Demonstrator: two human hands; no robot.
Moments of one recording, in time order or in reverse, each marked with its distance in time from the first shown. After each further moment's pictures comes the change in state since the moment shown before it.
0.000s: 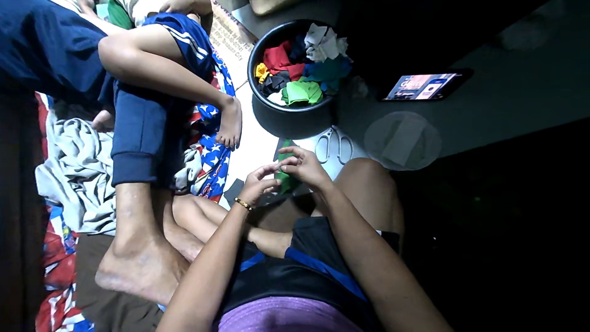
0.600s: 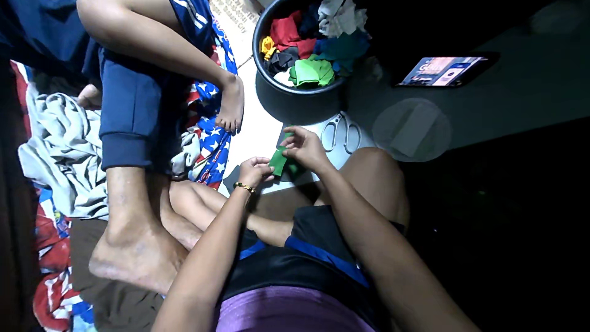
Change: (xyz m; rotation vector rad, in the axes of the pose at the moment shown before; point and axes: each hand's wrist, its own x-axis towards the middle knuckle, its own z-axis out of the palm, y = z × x) left_hand 0.015 -0.009 -0.006 -0.062 0.257 -0.193; right_hand 0.025 0.011 -0.001 -0.289 0.057 -0.087
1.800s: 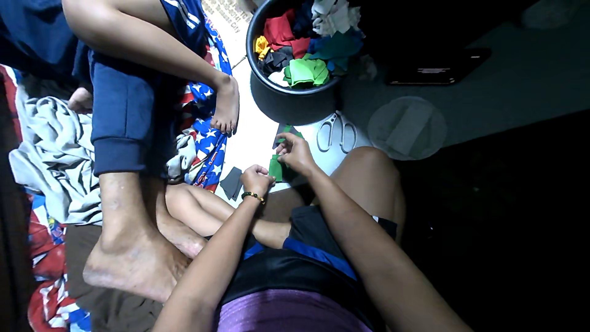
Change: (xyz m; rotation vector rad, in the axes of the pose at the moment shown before) left_hand -0.007 -0.014 0.019 0.441 0.149 0.023; right_hand 0.007 0.021 0.017 -0.139 0.011 0.059
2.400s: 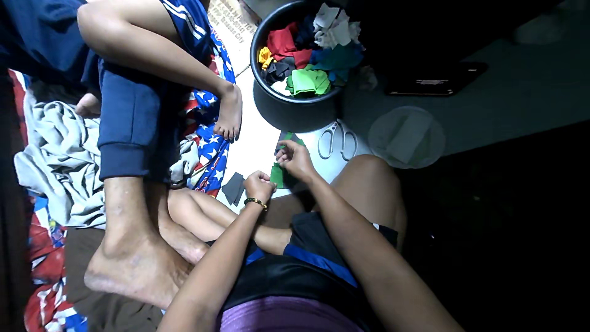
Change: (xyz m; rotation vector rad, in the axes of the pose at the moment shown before) left_hand 0.001 0.002 0.002 0.083 -0.006 -0.002; right_hand 0.001 0.005 0.004 0.029 0.016 -0.040
